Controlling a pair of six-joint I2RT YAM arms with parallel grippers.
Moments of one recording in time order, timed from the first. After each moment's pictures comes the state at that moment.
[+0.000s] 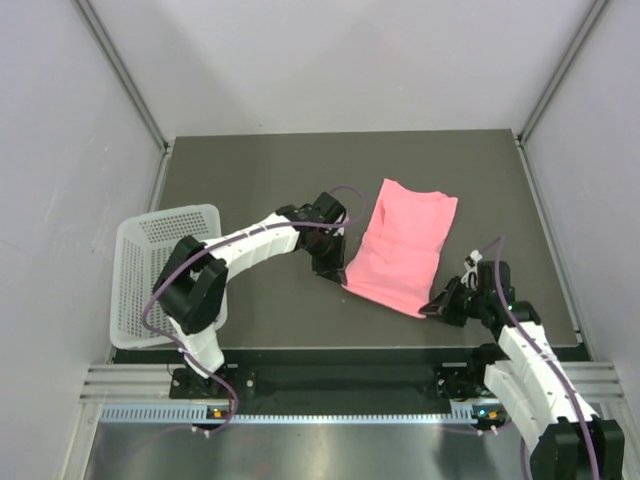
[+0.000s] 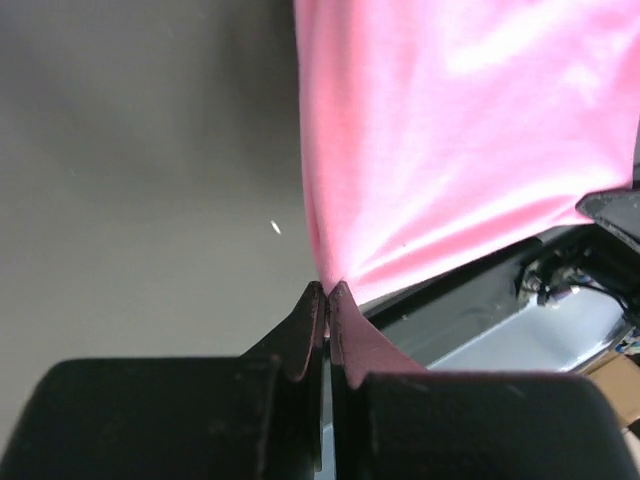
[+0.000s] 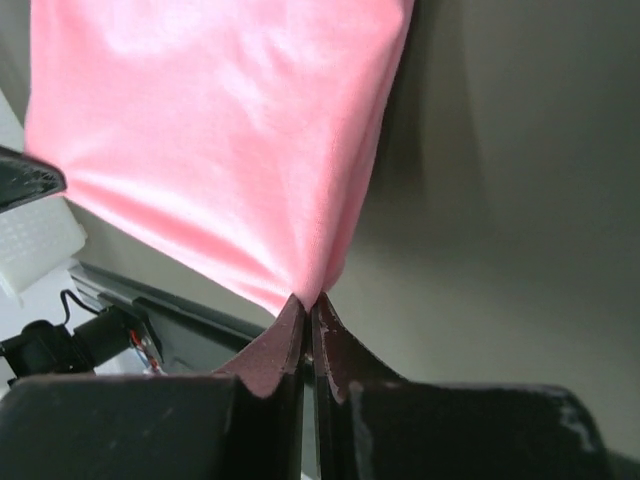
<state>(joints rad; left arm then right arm) -0.71 1.80 1.28 -0.67 0.33 -0.65 0.07 0.70 0.29 -0.54 -0.50 0.68</state>
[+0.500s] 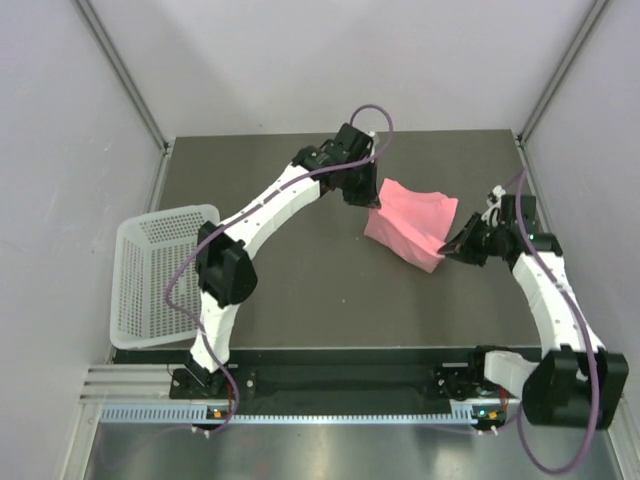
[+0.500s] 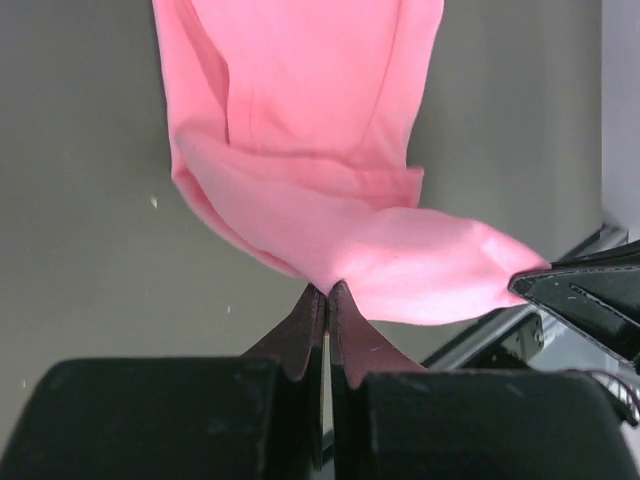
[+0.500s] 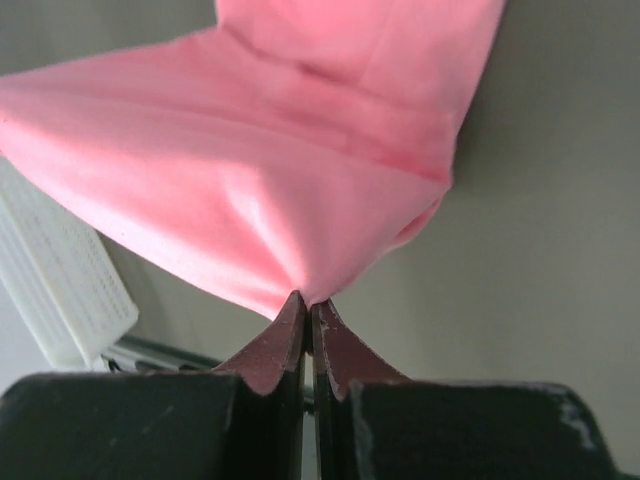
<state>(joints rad) -0.71 2.06 2.06 -0.84 0.20 -0.58 -0.05 1.06 0.84 -0.69 -0.45 0.54</state>
